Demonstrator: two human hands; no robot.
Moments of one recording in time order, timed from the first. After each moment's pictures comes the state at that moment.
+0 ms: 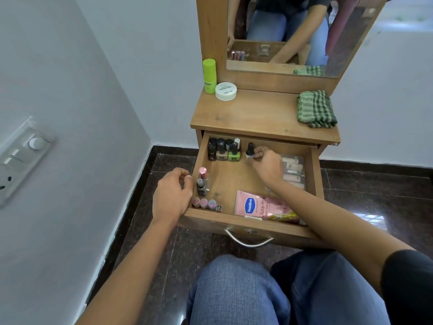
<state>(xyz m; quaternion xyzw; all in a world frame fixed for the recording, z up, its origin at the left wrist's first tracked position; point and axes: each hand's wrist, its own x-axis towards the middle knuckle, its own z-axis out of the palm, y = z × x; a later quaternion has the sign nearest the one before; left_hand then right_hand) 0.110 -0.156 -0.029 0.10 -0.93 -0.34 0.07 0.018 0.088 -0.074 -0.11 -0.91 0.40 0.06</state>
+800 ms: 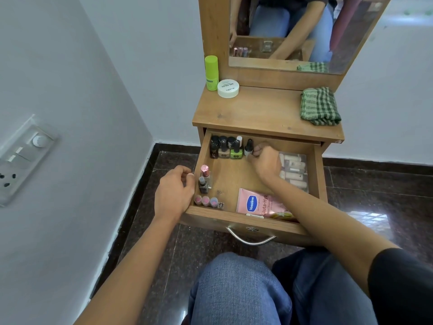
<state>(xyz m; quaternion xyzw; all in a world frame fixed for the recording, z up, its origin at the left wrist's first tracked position) 0.112 -0.156 -0.027 0.10 -0.94 -0.33 0.07 0.011 0.074 -0.075 -0.18 -0.90 0.39 0.04</state>
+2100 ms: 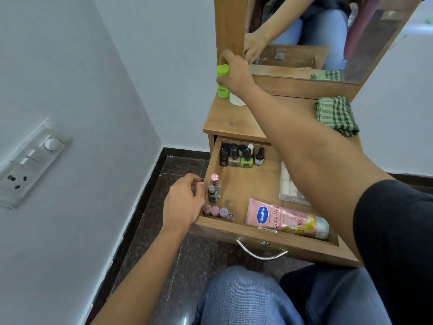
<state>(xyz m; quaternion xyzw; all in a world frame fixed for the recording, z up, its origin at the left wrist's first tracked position) 0.111 -0.157 -0.031 0.10 -0.94 -0.33 0.06 -0.154 -0.010 0.085 0.14 -0.93 0.33 0.13</state>
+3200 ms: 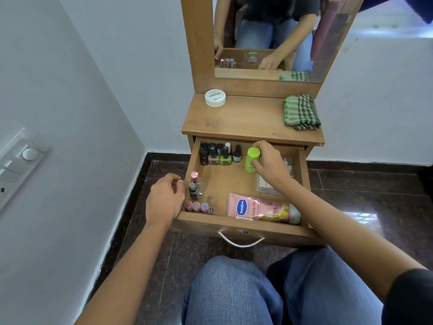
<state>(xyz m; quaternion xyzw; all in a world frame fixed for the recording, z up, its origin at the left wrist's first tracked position) 0.111 -0.156 -0.028 0.10 -0.94 -0.32 0.06 0.034 0.122 -0.038 0.05 -0.93 0.35 0.06</state>
